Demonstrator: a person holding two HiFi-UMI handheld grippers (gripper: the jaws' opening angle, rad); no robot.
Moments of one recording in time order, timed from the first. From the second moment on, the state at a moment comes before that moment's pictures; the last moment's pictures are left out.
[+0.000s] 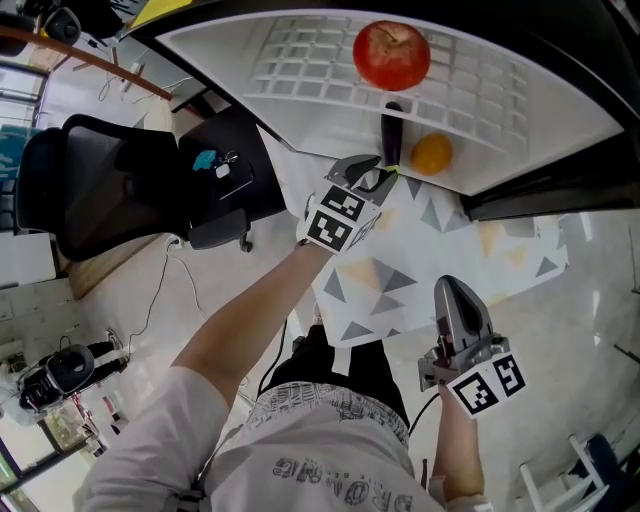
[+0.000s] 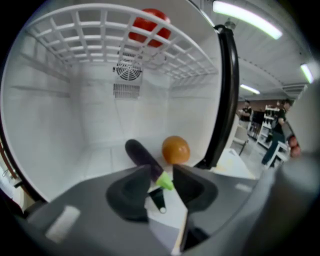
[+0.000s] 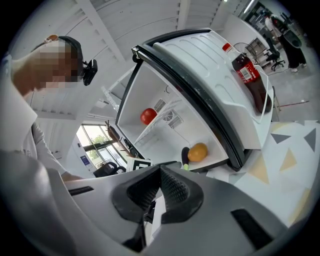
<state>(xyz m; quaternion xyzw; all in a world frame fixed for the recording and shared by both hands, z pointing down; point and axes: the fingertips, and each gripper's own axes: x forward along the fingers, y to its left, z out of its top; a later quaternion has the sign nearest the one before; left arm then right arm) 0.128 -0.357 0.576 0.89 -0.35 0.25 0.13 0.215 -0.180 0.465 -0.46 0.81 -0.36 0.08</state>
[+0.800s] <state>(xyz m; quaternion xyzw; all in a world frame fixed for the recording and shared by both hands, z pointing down) 0.135 -0.382 0.610 0.85 -0.40 0.32 0.14 0.237 -0.184 0.478 -0.47 0.80 -0.38 0.08</state>
